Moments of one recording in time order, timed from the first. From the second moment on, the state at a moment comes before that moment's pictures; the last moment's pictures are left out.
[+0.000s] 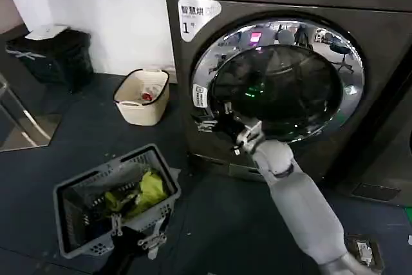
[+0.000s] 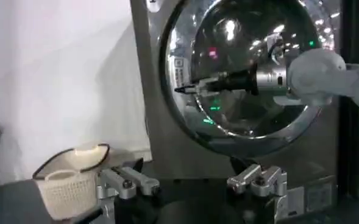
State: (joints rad) left arm 1.98 -1.49 -0.63 -2.37 -0.01 -0.08 0.29; right arm -0.55 1.32 0.04 1.49 0.34 -0.18 -0.38
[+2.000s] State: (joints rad) left arm 0.66 -0.84 0.04 -1.67 -0.90 0.04 0.52; right arm -1.33 0.94 0.75 2.03 0.68 -0.01 -1.12
